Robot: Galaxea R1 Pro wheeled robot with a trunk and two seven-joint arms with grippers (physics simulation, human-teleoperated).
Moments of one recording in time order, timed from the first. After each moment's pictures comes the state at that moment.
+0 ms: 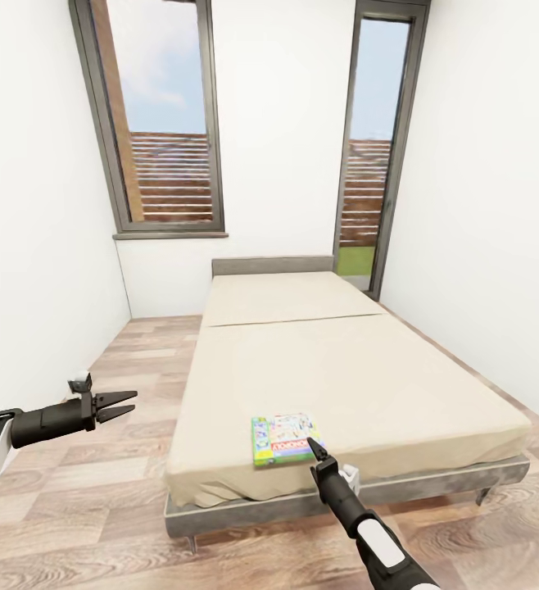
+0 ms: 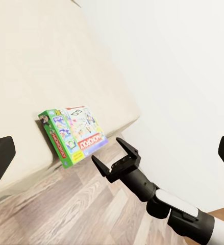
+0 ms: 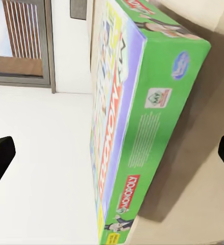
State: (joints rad) left arm -0.61 0.41 0.31 -0.95 0.12 1.01 -1.42; right arm -0.49 0.12 -0.11 -0.41 -1.08 0.19 0.60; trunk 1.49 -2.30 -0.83
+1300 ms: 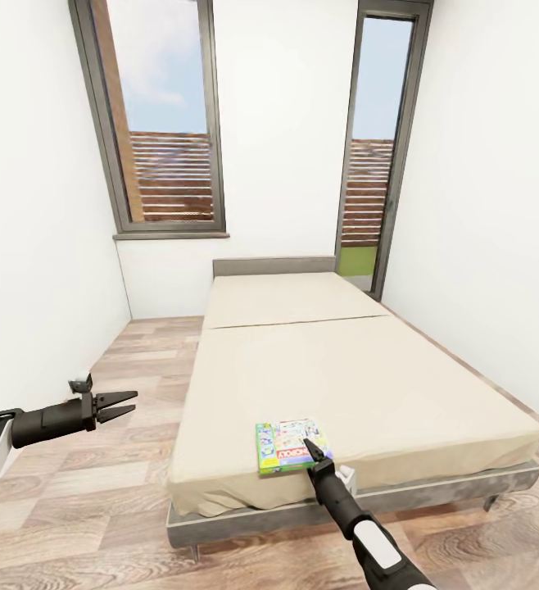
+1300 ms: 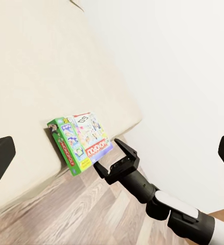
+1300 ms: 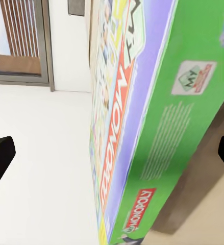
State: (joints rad) left arm -0.61 0.41 0.31 -0.95 0.12 1.01 -1.42; right arm -0.49 0.13 -0.11 -0.40 -1.08 0.18 0.59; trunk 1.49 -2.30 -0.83
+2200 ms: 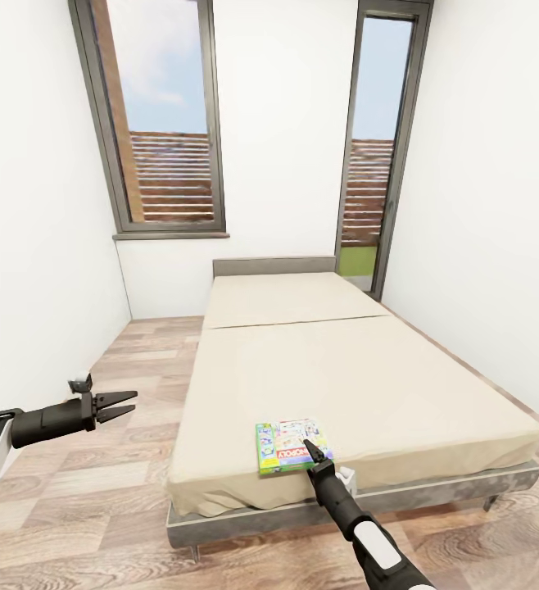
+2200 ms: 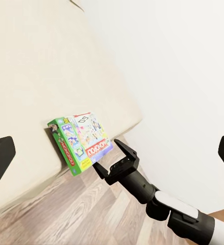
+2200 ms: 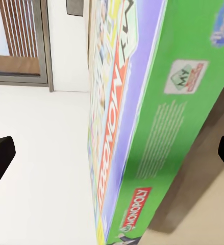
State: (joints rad) left arm -0.61 0.41 0.31 -0.95 0.12 1.01 -1.42; right arm -0.49 0.13 -0.11 -0.40 -1.08 0.18 0.59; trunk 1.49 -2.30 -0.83
